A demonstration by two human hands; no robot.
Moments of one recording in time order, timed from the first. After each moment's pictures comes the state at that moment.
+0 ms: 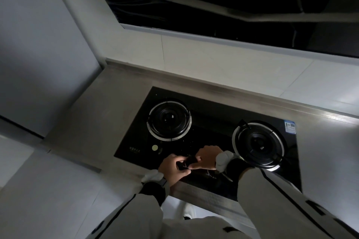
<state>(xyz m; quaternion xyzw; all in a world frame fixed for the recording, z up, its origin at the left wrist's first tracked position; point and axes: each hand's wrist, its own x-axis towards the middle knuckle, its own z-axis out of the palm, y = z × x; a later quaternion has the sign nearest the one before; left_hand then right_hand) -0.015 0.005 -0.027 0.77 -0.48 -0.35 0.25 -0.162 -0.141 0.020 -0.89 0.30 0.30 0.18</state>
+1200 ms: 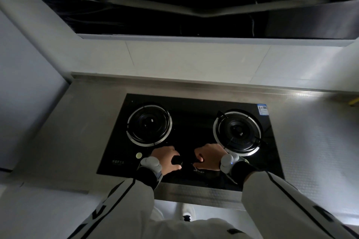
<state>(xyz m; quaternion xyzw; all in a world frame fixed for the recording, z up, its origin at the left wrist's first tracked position) -0.008 -0.053 0.009 0.66 -0.71 -0.24 -0.02 -0.235 -0.135 0.021 -0.91 0.36 0.15 0.16</state>
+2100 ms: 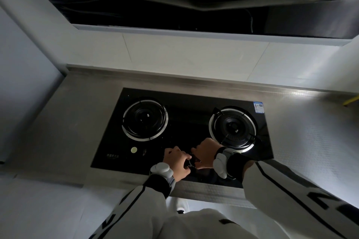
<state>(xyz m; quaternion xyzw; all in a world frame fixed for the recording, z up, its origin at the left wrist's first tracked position) -0.078 -0.038 -0.008 0.67 -0.69 -0.26 0.04 -0.230 -0.135 0.032 -0.94 0.21 0.28 -0.04</state>
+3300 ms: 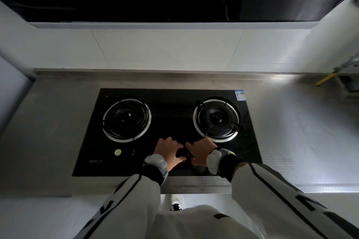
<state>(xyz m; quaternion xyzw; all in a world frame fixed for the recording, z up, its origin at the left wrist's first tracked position) -0.095 -0.072 -0.006 0.61 -0.78 -0.12 -0.03 -0.267 -0.118 0.013 -0.91 0.35 0.23 0.03</state>
